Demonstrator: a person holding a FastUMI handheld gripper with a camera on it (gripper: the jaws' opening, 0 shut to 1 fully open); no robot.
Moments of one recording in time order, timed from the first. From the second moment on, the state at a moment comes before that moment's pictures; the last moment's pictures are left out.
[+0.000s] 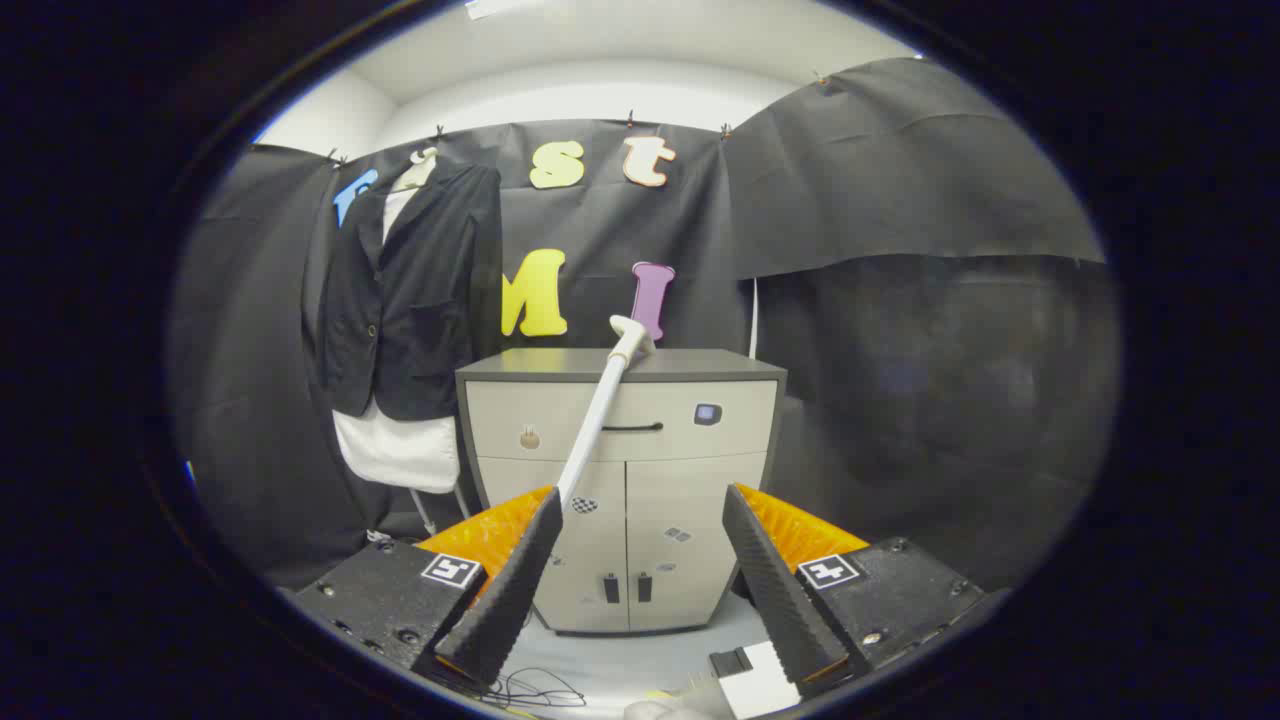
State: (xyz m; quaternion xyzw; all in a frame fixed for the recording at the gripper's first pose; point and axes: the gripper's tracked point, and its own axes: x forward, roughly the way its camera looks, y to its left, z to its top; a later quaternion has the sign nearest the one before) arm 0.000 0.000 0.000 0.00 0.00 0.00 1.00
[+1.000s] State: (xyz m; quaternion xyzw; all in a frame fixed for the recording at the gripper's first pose) arm -0.017 -0.002 0.026 0.00 -0.03 -0.01 1.00
